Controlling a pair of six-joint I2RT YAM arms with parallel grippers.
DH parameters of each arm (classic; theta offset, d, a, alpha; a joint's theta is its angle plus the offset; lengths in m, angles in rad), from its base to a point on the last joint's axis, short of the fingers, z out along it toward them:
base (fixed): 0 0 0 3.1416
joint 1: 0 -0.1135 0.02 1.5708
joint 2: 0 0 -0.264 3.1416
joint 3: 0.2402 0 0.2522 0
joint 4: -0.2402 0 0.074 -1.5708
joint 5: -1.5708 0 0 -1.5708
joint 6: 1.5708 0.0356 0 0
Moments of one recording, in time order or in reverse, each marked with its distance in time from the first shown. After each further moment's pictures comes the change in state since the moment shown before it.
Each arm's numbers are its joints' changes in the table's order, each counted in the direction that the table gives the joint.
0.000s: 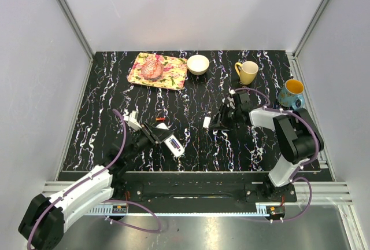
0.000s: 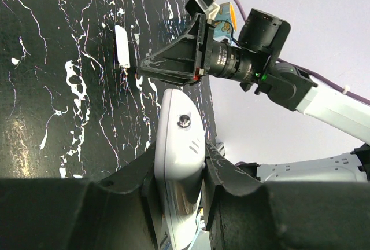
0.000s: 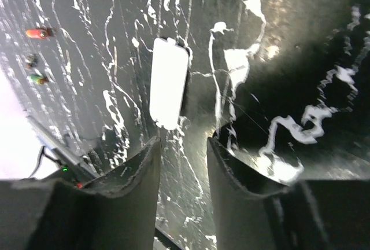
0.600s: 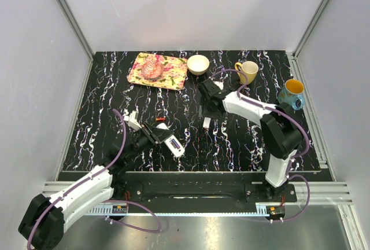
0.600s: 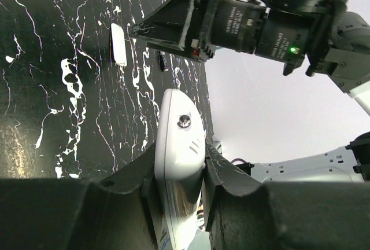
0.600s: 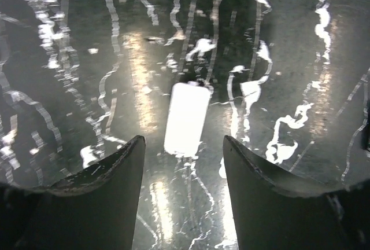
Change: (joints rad) left arm 0.000 -0.001 -0.002 0.007 -0.008 -0.010; right arm -0.302 0.085 0.490 -0.562 -0.671 -0.023
